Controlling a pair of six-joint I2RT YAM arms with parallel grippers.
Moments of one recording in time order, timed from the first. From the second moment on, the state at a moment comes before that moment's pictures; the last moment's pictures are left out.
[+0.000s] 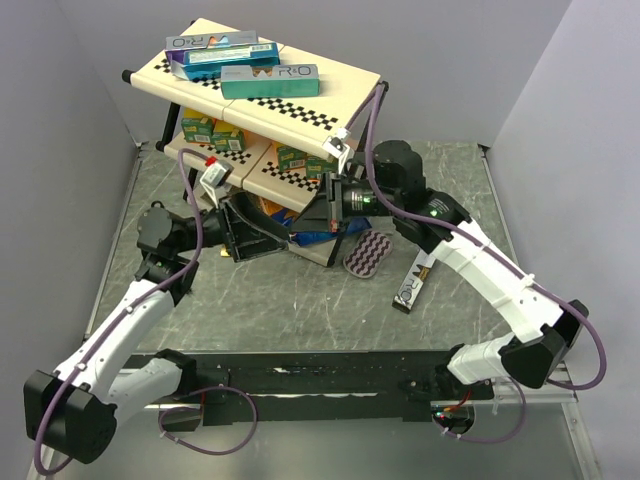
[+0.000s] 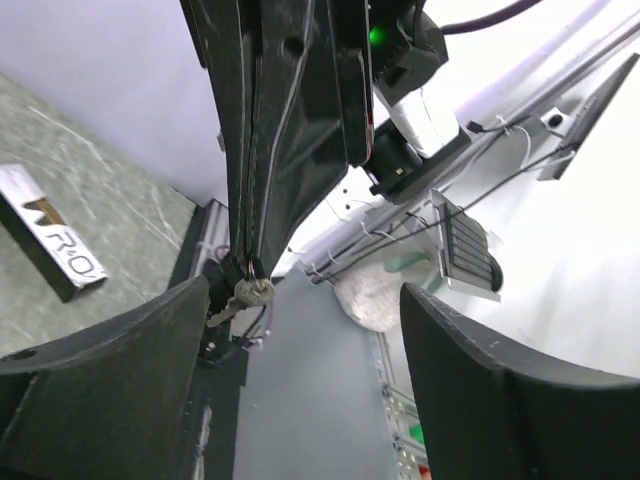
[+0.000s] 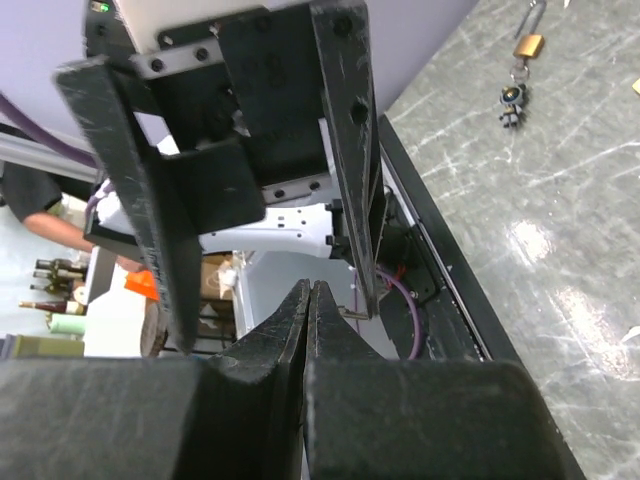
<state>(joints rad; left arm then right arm) -0.36 0.98 0.79 0.64 1.06 -1.18 0.71 1.36 1.51 -0.42 -0.71 0.73</state>
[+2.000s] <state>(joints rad) -0.53 1.01 1.19 -0.59 0.71 -0.30 0.73 1.38 1.55 -0.66 -0.62 0.55</state>
